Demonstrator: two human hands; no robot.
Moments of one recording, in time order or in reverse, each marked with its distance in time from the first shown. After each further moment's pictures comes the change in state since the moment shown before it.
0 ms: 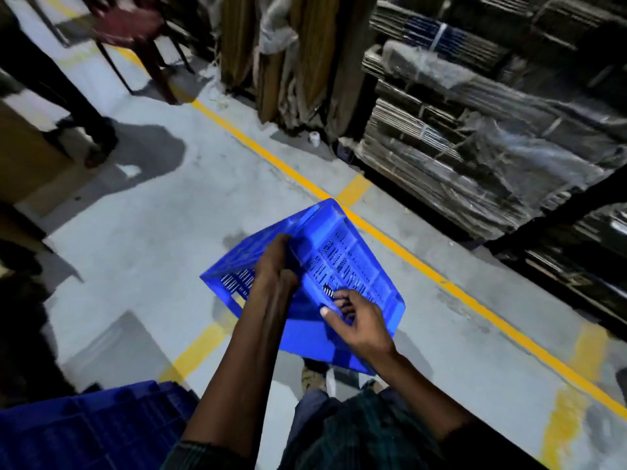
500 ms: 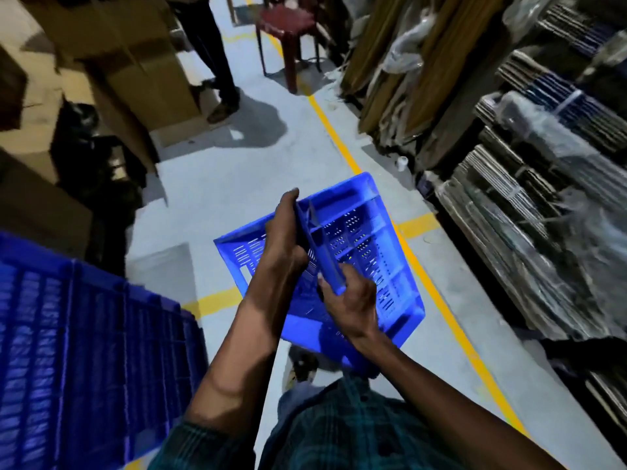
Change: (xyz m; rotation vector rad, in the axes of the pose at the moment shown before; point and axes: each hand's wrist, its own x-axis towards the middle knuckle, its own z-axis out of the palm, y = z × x) left_hand -0.076 0.007 0.003 -0.364 0.121 0.356; right_hand 0.032 -0.071 -0.024 -0.167 -0.035 -0.431
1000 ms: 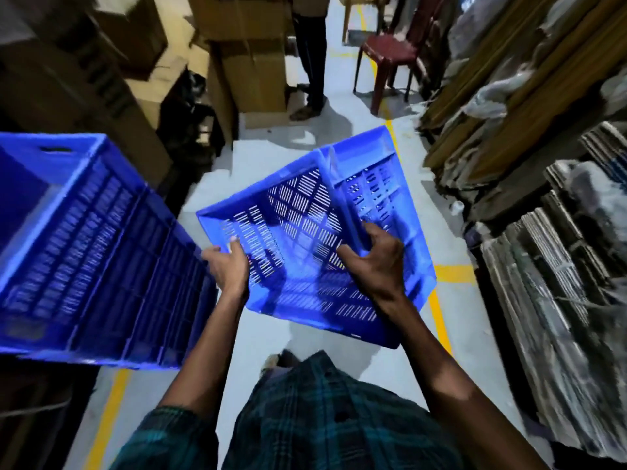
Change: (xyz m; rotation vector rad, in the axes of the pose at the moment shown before) left_hand -0.010 -0.084 -0.159 0.261 0.877 0.392; right_hand 0.039 -0.040 -0.095 0.143 -0.246 -0.316
